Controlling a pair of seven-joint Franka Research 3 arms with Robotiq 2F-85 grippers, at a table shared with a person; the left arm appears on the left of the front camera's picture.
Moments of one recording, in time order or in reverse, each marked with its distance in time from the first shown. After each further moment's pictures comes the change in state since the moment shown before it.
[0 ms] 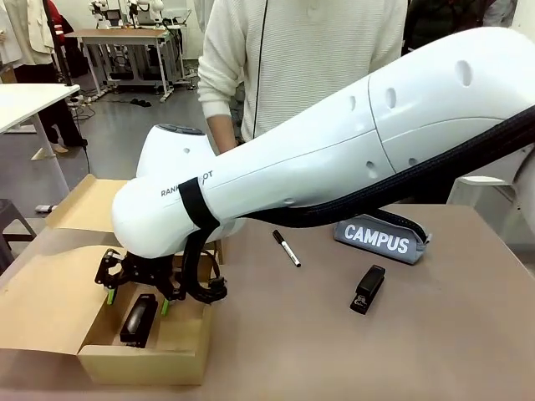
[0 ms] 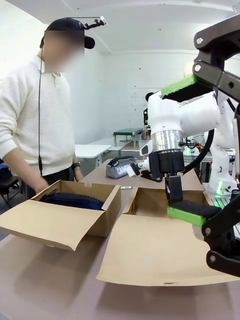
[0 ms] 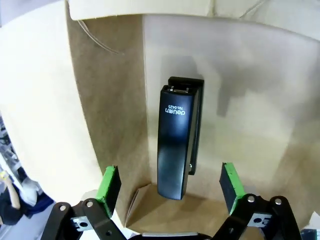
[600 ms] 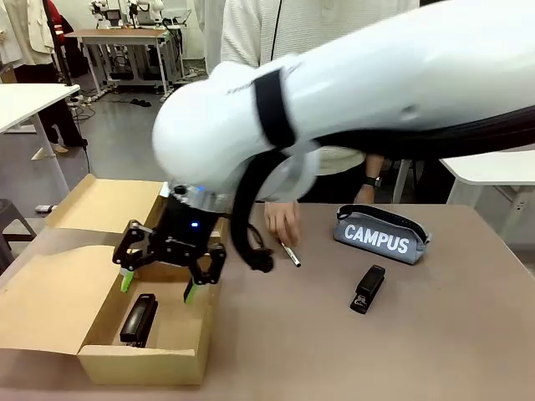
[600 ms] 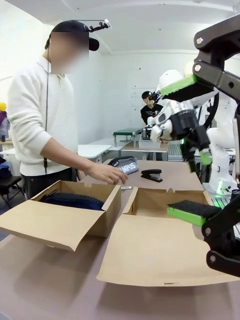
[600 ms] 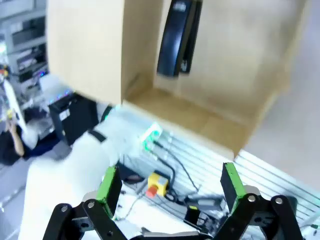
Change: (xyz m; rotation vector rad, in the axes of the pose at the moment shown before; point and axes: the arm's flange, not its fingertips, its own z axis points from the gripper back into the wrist) left arm 0.000 0.000 0.000 0.000 0.000 -0.001; right arm -0.074 -0.062 0.119 0.151 0.118 0.205
